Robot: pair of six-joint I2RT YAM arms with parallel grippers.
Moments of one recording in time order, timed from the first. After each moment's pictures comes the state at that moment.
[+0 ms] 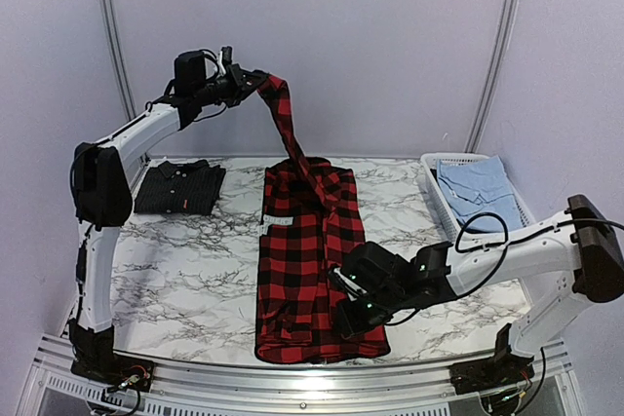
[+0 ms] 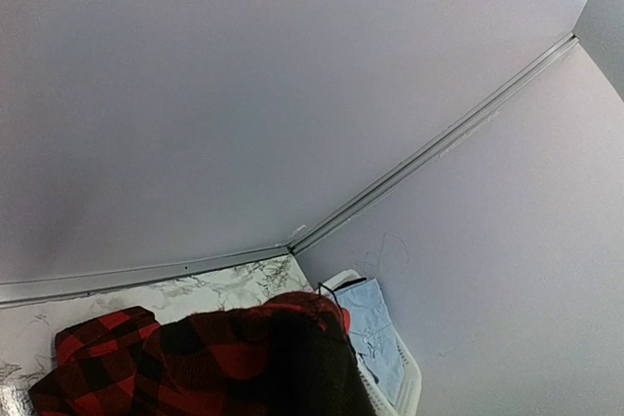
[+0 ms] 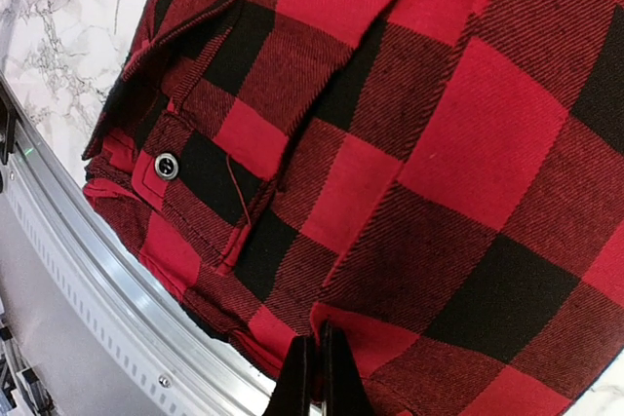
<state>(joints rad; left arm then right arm) -0.29 2.31 2.27 0.03 0.63 -0.85 1.18 1.52 0.84 -0.35 -0.13 0.77</state>
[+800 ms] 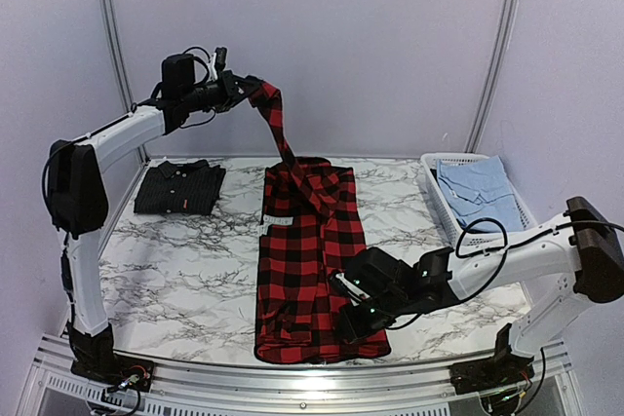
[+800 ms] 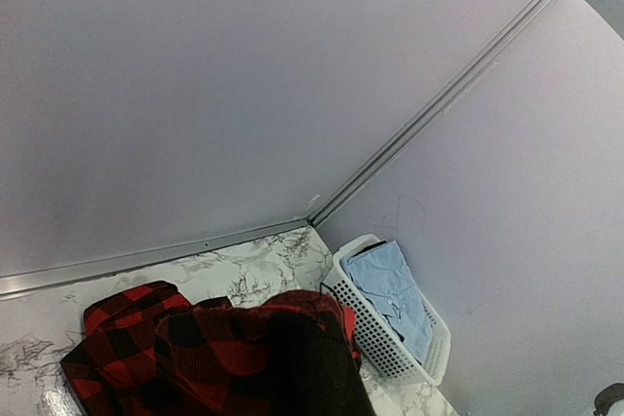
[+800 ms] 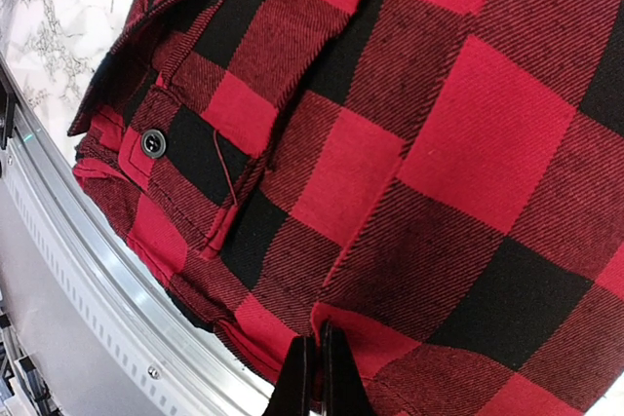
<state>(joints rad) -0.29 2.08 1.94 0.05 0.65 -0.67 1.18 1.51 0.78 -0.30 -0.17 0.76</state>
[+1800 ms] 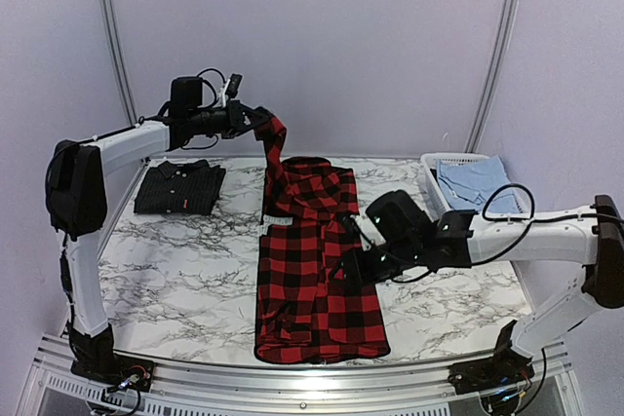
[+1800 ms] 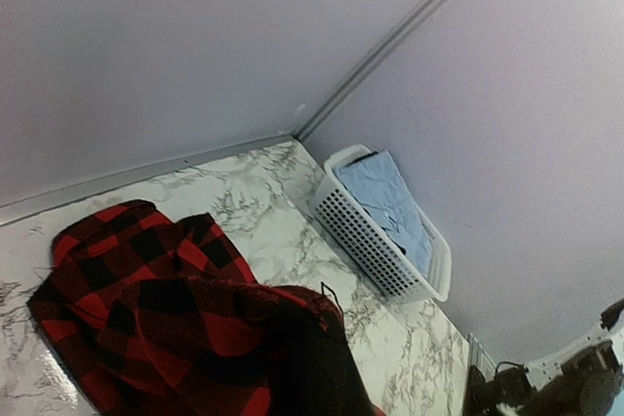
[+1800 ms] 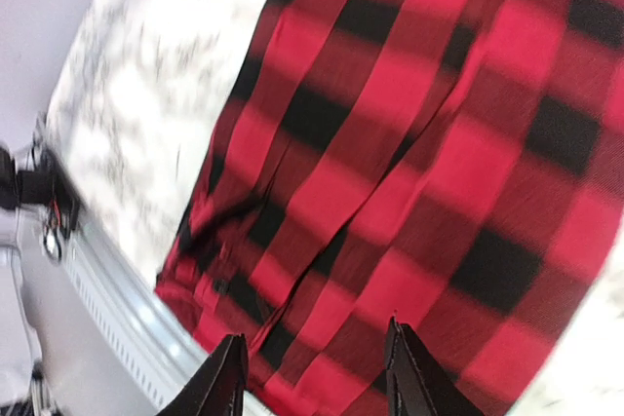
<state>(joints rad) -0.31 2.06 1.77 0.04 0.79 -0.53 0.99 1.43 0.89 -0.31 -0.17 0.64</state>
